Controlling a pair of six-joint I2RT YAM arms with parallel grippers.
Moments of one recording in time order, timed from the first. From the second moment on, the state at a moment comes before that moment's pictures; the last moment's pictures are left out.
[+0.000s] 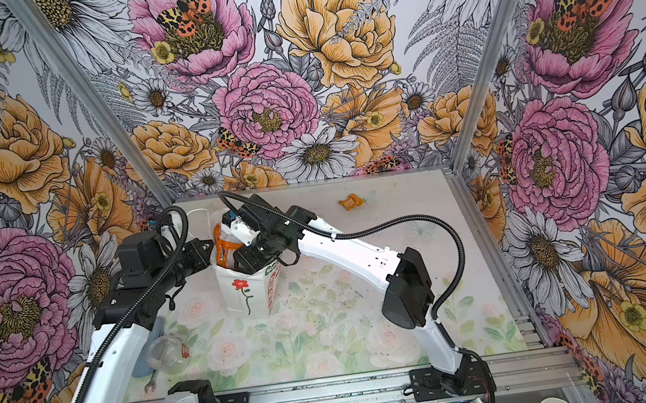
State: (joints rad) left arm -0.07 0.95 1.03 -0.59 0.24 -0.42; right arm 0.94 2.08 2.16 -0.93 -0.30 0.16
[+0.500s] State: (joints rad) left arm -0.07 0.95 1.03 -0.59 0.24 -0.42; right arm 0.92 1.93 2.16 -0.93 -0.07 0.17
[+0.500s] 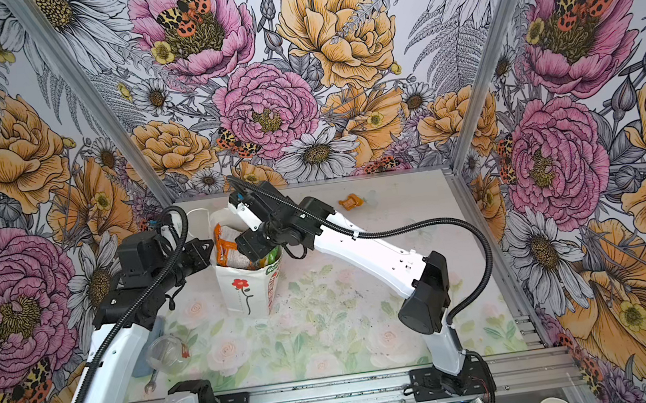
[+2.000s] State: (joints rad) left arm -0.07 0.94 1.03 -0.59 0.24 -0.42; right arm 0.12 2.24 1.79 -0.33 -0.27 0.67
